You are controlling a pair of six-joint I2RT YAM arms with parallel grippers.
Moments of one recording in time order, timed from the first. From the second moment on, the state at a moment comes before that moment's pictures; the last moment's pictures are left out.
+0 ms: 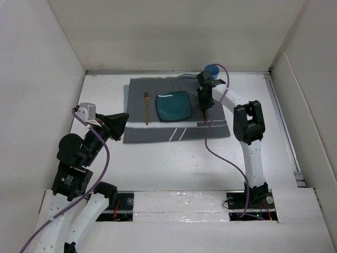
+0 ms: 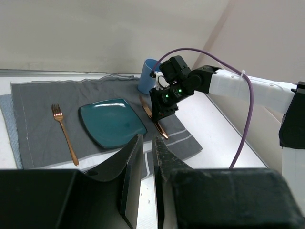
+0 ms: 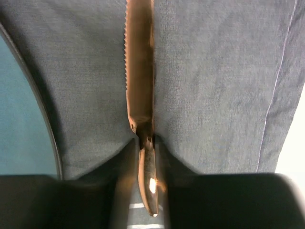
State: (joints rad) left arm -0.35 0.49 0.89 -0.32 0.15 -0.40; right arm 0.35 2.29 1.91 -0.74 0.16 0.26
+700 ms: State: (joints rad) left arm -0.35 0.49 0.86 -0.30 0.15 -0.39; right arm 0.55 1.40 1.37 -0.48 0.16 0.26
